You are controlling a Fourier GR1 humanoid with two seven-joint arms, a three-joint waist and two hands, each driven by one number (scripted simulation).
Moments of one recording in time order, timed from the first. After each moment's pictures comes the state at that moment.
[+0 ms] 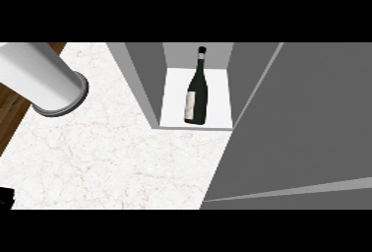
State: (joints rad) left arm 0.42 0.95 -0.27 -1.83 0.92 0.13 -0.76; right arm 0.04 -0.09 0.63 -2.38 -0.09 0.54 0.46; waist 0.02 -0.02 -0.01
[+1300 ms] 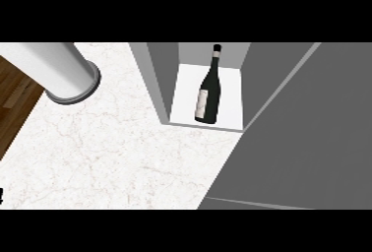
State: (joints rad) left arm 0.42 1.00 -0.22 -1.79 0.95 -0.01 -0.76; right arm -0.04 -0.16 0.64 -2.32 -0.19 0.47 0.38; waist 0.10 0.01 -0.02
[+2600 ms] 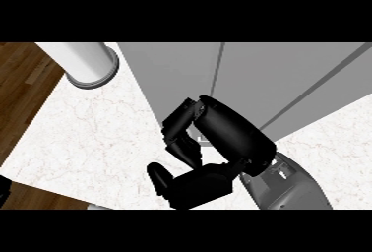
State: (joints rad) left arm 0.34 1.00 -0.24 -1.82 0.95 -0.06 -0.73; right arm -0.61 -0.01 0.38 -1.82 -0.03 0.22 0.42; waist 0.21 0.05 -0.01
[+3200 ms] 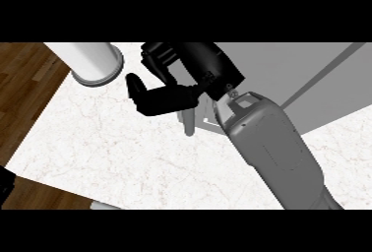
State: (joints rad) left arm 0.29 0.99 -0.25 -1.81 0.94 -0.07 -0.71; right arm -0.95 0.00 0.25 -1.43 -0.05 0.07 0.42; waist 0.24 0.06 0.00
